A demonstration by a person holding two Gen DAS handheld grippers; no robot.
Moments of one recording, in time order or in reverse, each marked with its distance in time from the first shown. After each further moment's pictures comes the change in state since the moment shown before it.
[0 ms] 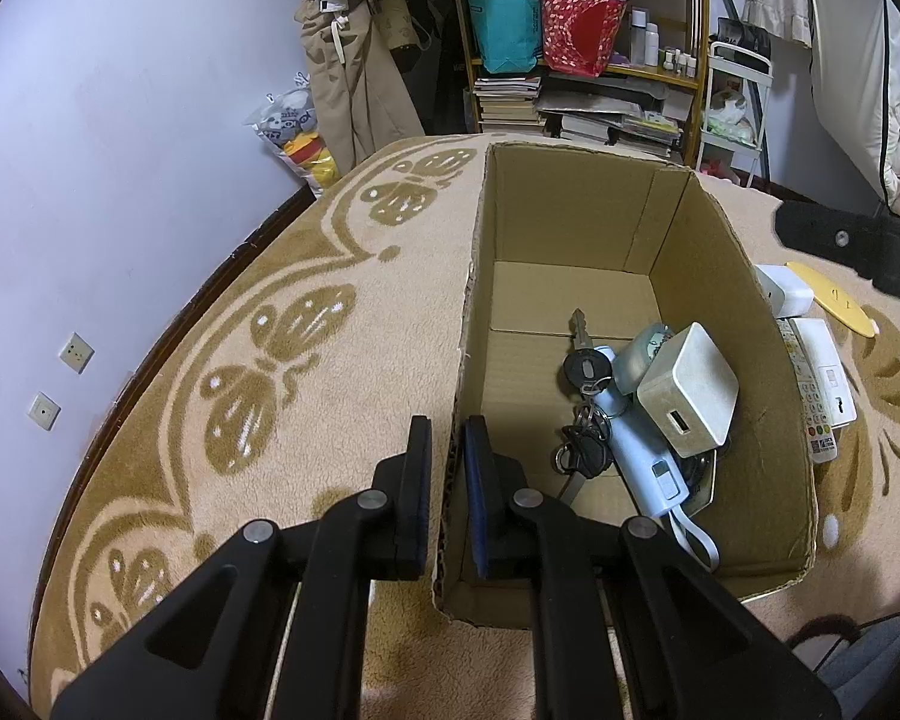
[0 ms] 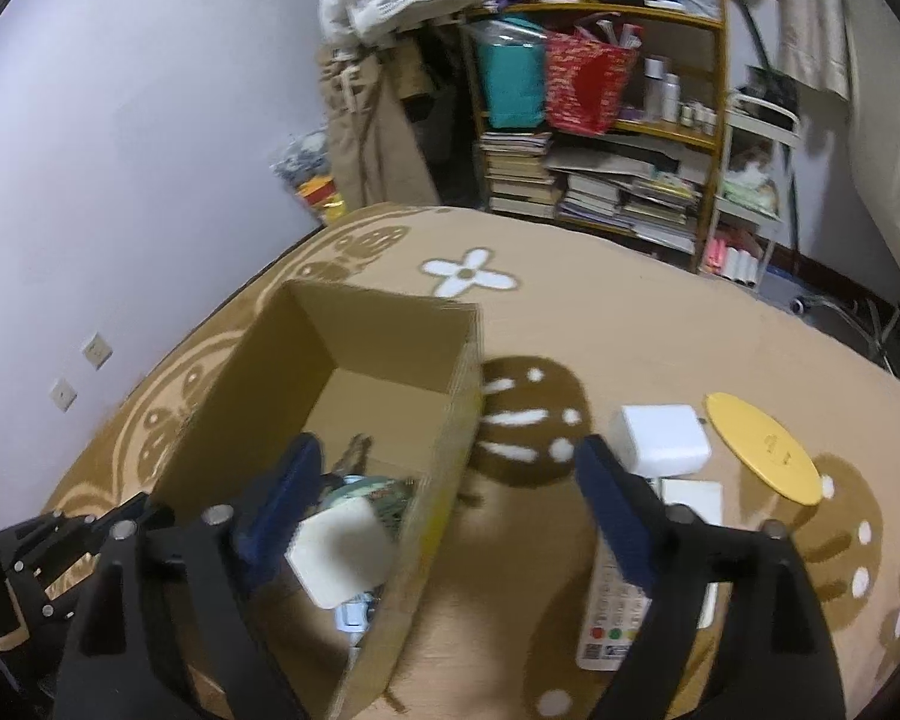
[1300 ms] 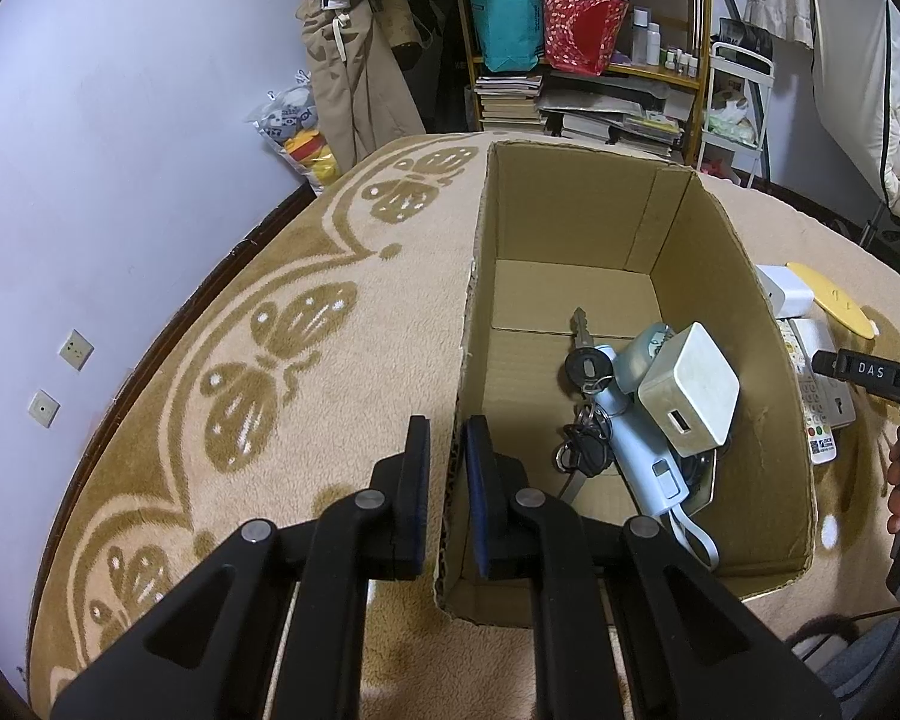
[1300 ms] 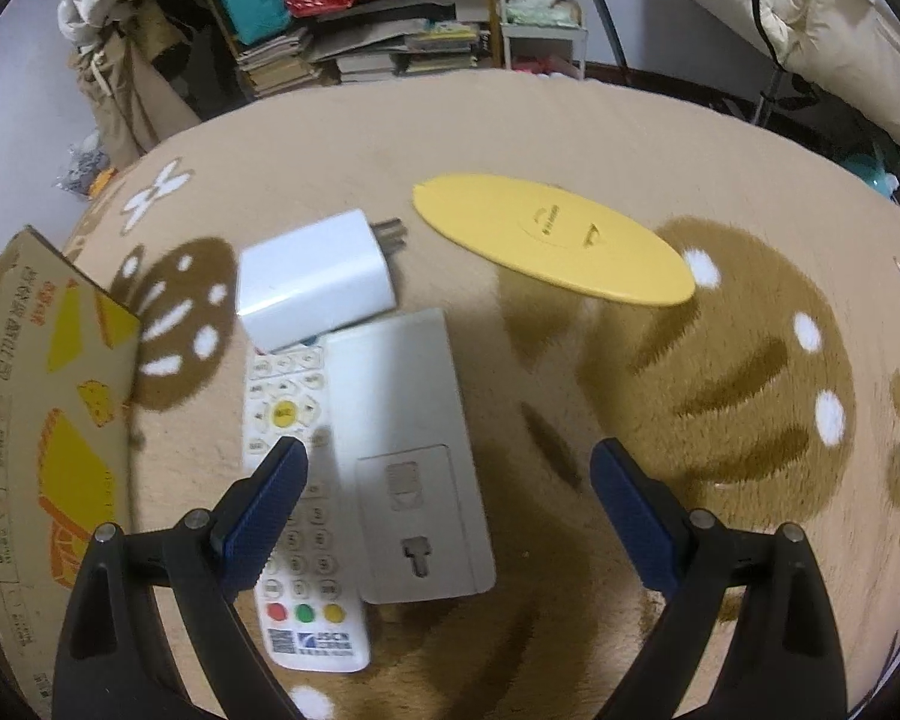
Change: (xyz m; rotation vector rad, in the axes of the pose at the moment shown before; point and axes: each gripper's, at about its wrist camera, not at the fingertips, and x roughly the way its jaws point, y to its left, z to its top) left arm 0.001 0.002 -0.001 -0.005 0.003 -0.001; right arm 0.062 -0.153 -0.069 0.347 0.271 -0.275
